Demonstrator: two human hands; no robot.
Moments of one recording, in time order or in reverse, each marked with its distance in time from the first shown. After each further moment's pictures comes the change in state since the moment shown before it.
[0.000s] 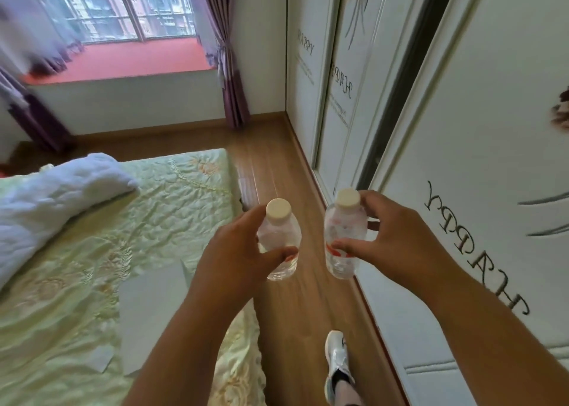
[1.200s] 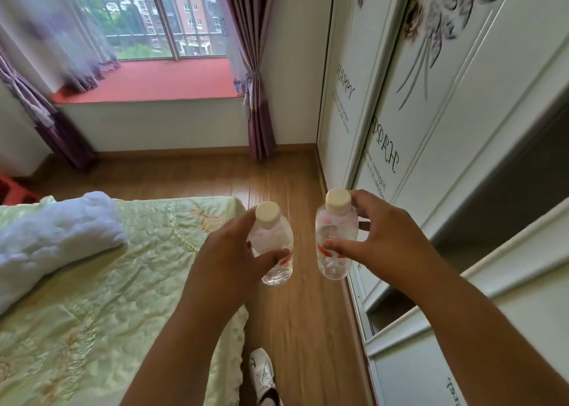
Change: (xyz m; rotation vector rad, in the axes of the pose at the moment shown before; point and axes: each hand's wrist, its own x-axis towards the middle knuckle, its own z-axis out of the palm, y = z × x) left_hand 0.397 -0.031 0.036 0.029 0.160 -0.080; right_hand 0.440 0.074 -0.039 0.012 -0.097 -0.147
